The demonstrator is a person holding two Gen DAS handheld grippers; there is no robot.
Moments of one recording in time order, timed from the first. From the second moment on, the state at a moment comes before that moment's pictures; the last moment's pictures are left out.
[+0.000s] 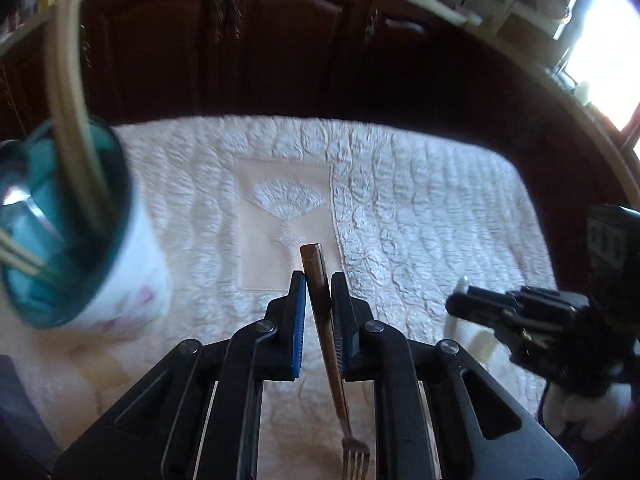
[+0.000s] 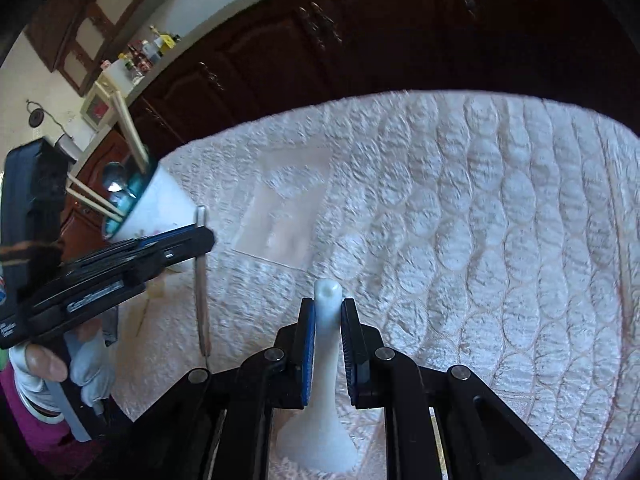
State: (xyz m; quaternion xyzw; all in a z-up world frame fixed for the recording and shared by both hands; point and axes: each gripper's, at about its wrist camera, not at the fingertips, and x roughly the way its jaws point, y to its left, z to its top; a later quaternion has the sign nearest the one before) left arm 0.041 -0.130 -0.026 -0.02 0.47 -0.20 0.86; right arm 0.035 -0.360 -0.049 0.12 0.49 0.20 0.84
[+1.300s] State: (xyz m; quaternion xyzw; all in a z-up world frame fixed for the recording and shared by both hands) left arm -0.004 0.040 0.162 -0.10 0.28 -0.10 0.95; right arm 0.052 -0.251 0.125 0.01 0.34 0.29 0.89
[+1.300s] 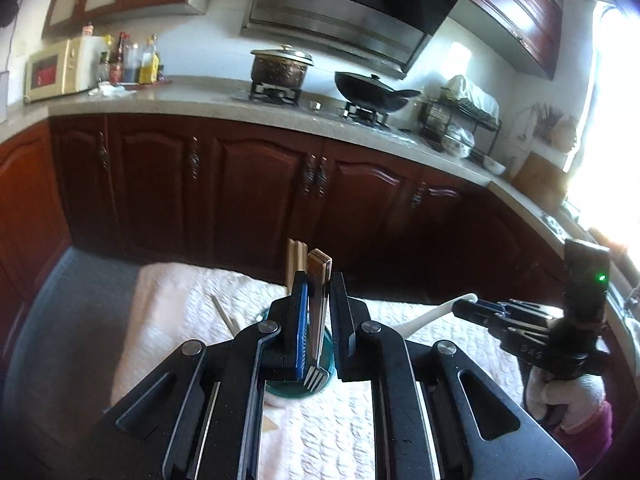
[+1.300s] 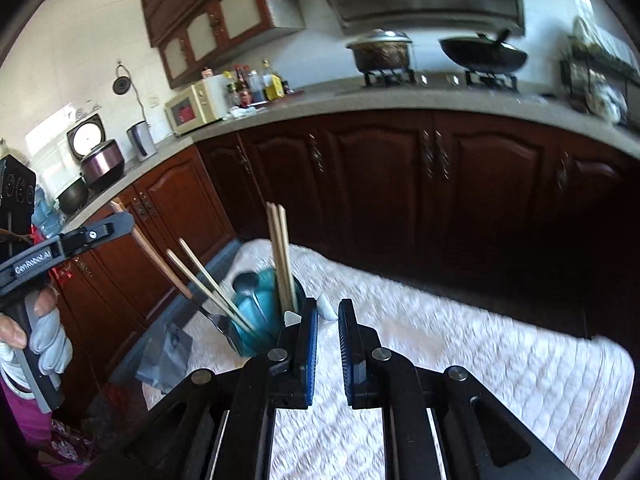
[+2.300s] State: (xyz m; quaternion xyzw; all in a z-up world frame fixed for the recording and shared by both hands) left arm 0.055 0.038 0.091 -0.06 0.31 -0.01 0.95; right arm 0.123 -0.133 0.049 -0.10 0.44 0.31 0.84
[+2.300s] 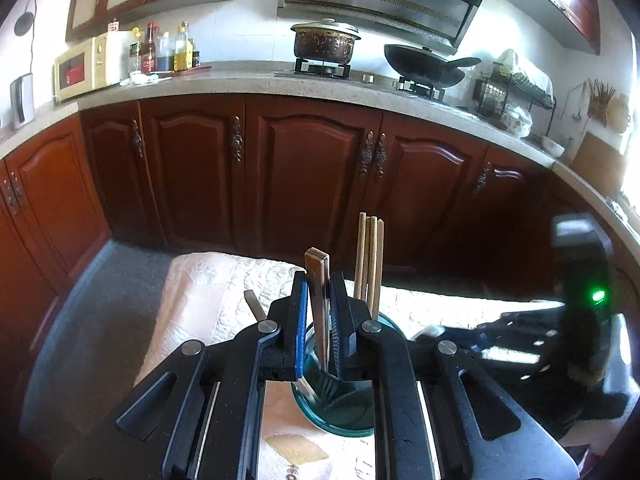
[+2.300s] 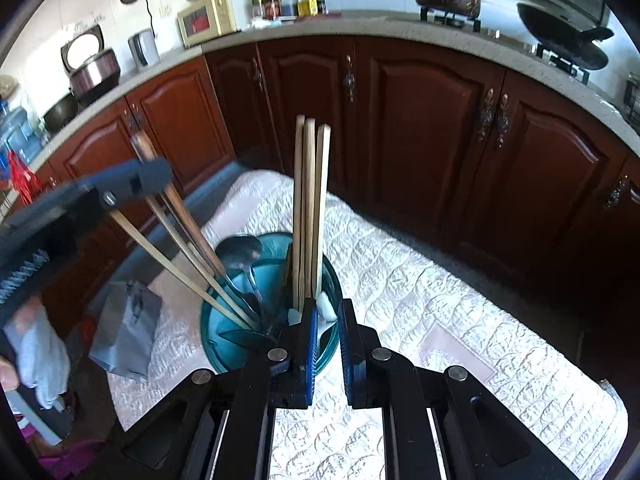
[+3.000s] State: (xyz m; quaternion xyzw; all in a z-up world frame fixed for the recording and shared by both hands) left arm 0.037 0.040 0.106 -0.09 0.31 -0.04 0.95; right arm 0.095 -0.174 0.046 -0.01 0.43 0.31 0.85
